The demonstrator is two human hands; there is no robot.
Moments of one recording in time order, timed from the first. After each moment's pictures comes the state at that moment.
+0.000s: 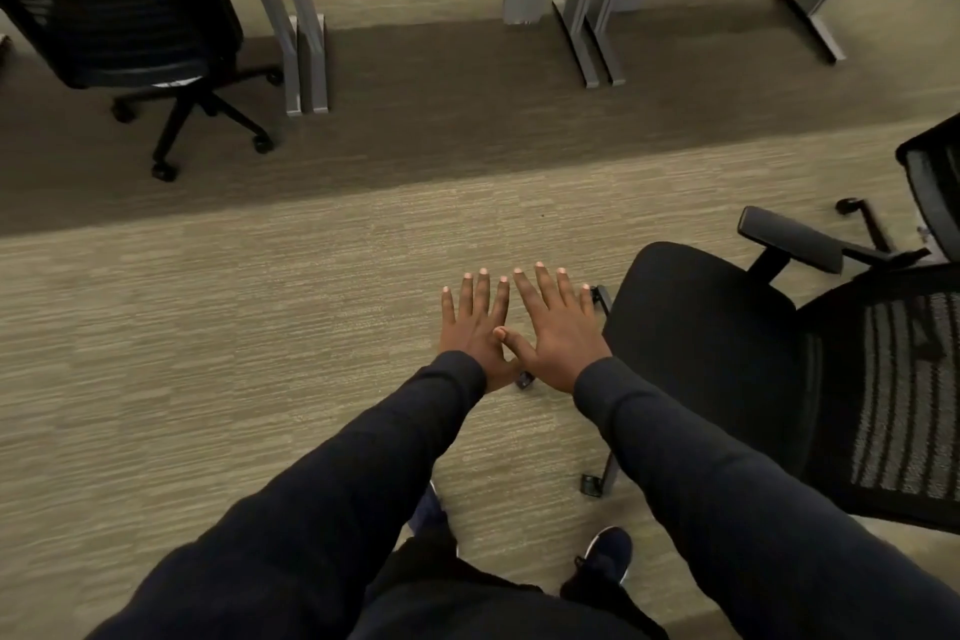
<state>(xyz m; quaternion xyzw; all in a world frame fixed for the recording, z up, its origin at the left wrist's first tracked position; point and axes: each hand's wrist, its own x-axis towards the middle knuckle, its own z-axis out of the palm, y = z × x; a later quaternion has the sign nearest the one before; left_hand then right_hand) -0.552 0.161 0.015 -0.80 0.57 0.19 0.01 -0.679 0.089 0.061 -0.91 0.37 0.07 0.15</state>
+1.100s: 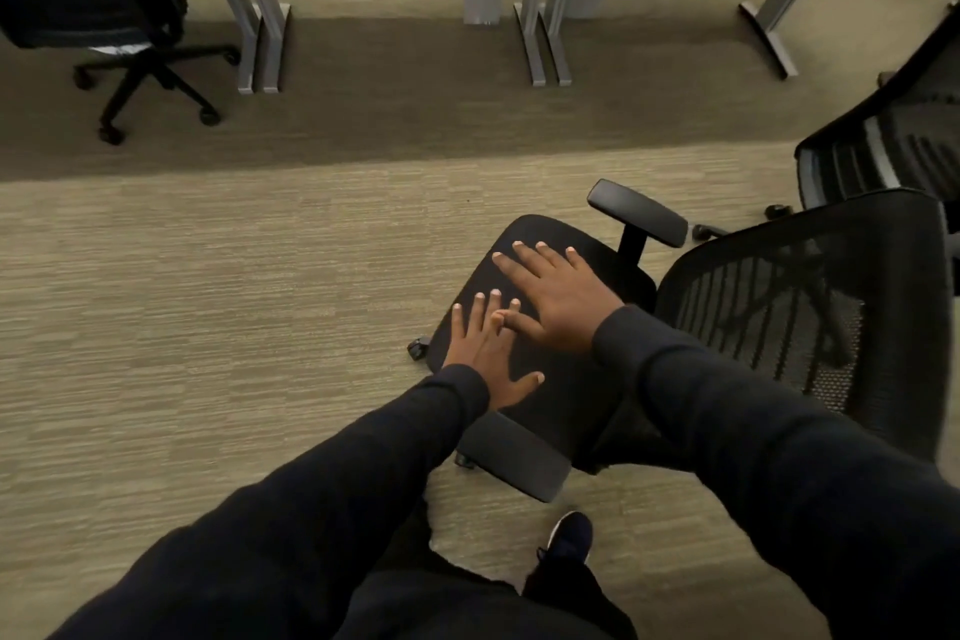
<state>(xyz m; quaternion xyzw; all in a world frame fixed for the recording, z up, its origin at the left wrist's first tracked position) -0.936 0.063 0.010 -0.79 0.58 0.19 0.00 -1.020 -0.052 0.129 -0.96 0.21 0.14 0.08</state>
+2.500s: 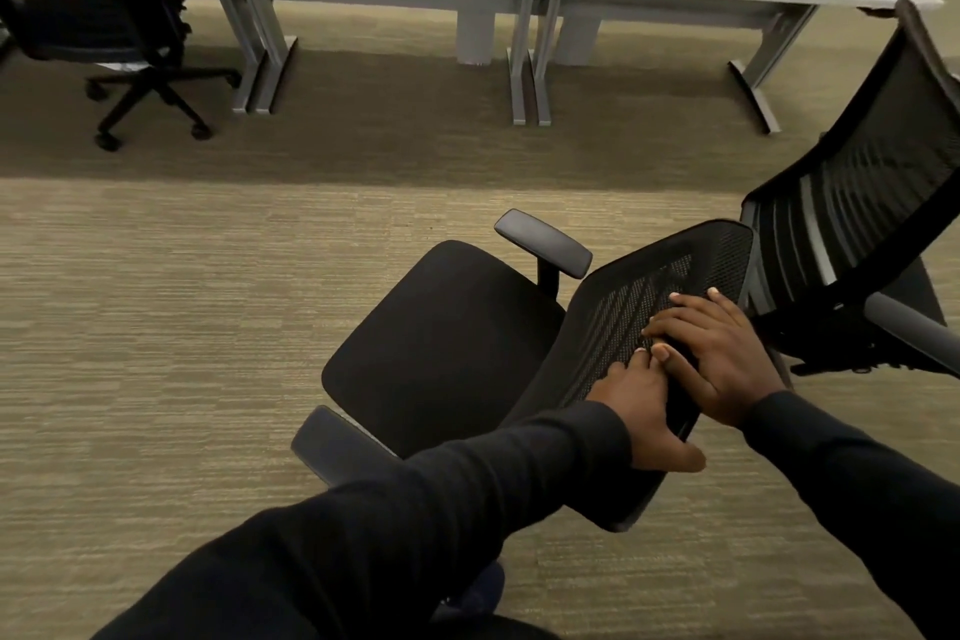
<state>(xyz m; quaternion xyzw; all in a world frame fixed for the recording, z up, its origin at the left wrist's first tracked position) -1.235 -0.144 0.146 -0.68 0.59 0.38 -0.20 -1.347 -0.270 0.149 -0.97 0.23 -0.08 0.09</state>
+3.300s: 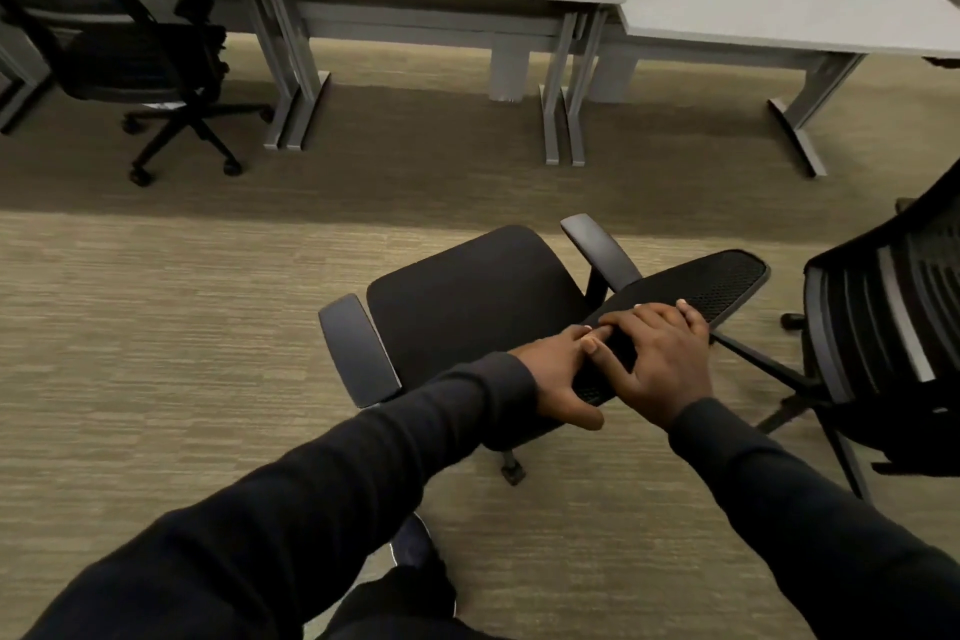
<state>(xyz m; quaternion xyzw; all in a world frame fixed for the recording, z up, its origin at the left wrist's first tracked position) -0.963 -0.193 0.126 -0.65 0.62 0.39 -0.18 -1.119 -0.298 0.129 -0.94 0.31 -0.14 0.04</state>
